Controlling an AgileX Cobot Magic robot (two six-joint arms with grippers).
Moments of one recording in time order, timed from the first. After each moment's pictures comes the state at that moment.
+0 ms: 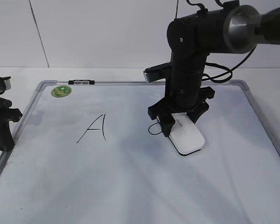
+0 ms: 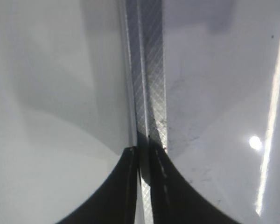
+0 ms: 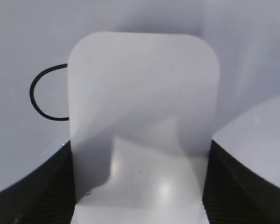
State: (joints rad) left arm 0.01 1.94 -1.20 -0.28 0.97 0.23; right arm 0.50 2.14 -1.68 -0.05 1.13 0.08
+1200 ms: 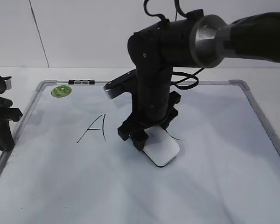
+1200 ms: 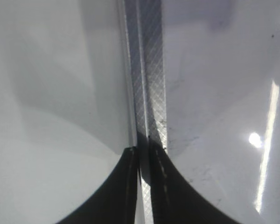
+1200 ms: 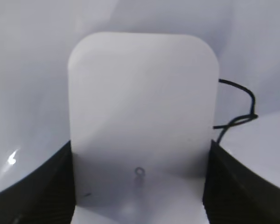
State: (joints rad) left arm 0.01 1.94 -1.21 -0.28 0.98 0.23; right arm 0.67 2.14 -1.69 -0.07 1.09 -0.02
